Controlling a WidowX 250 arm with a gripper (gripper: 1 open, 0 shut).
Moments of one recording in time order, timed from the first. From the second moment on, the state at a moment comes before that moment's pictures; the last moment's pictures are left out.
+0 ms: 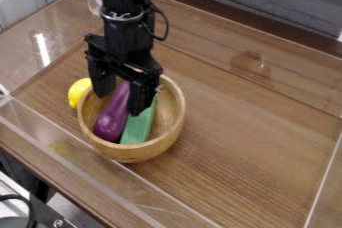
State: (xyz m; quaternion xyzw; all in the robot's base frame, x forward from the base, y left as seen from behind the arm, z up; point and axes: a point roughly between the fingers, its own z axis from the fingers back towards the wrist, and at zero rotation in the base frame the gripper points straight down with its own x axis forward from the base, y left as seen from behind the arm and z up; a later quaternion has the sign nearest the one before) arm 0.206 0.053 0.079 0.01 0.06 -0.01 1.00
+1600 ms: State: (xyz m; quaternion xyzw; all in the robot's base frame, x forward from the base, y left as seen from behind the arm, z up) arm 0.217 0.051 0.055 0.00 0.07 0.02 1.00
